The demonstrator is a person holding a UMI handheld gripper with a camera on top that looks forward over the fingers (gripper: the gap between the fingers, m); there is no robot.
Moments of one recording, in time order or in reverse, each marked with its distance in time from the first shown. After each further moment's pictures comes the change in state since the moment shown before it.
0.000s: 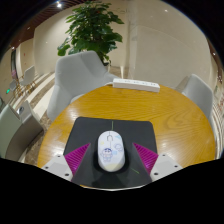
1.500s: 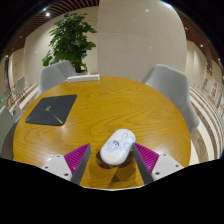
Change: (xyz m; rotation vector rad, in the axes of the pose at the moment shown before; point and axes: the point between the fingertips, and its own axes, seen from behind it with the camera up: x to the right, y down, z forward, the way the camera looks) arm 0.259 0.147 -0.145 0.086 0.110 0.086
